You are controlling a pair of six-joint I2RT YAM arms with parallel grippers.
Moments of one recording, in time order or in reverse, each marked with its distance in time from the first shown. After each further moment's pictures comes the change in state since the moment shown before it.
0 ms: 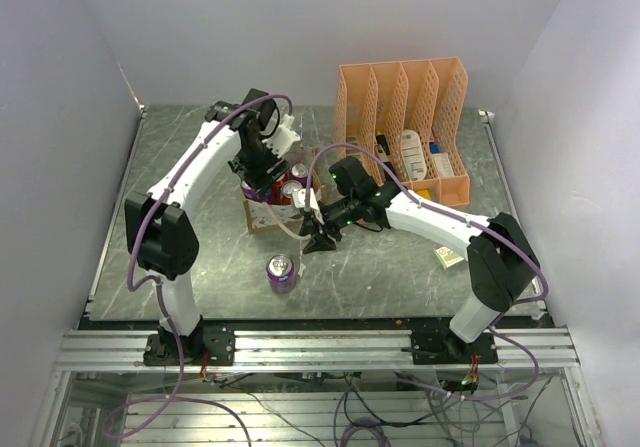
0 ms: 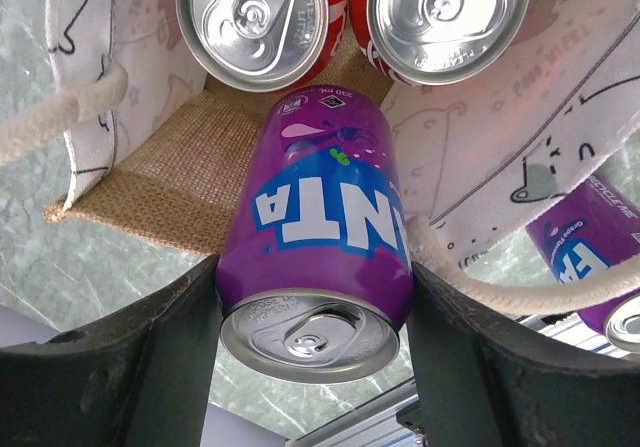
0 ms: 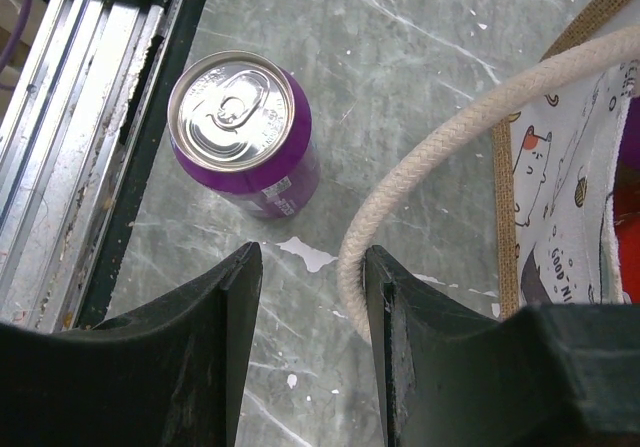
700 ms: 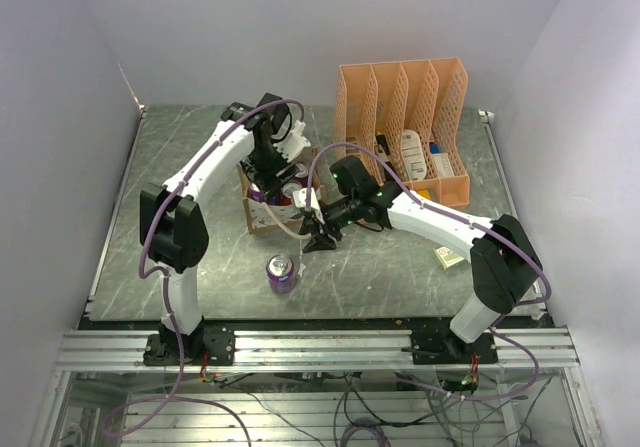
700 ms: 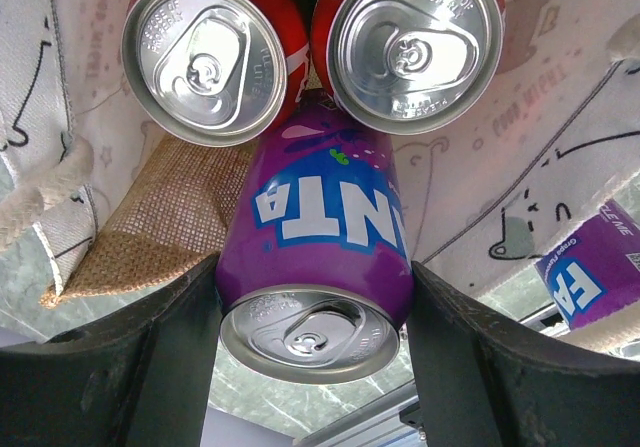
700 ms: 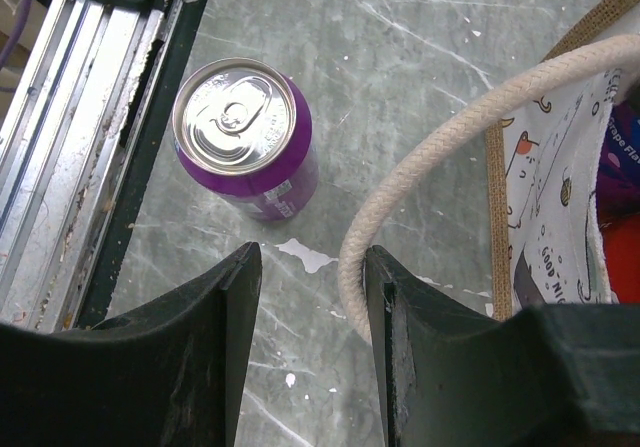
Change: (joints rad) left arm -0.047 0.094 0.054 -0.017 -0.005 0.000; right arm 0.003 -0.018 0.000 0.000 0.005 0.000
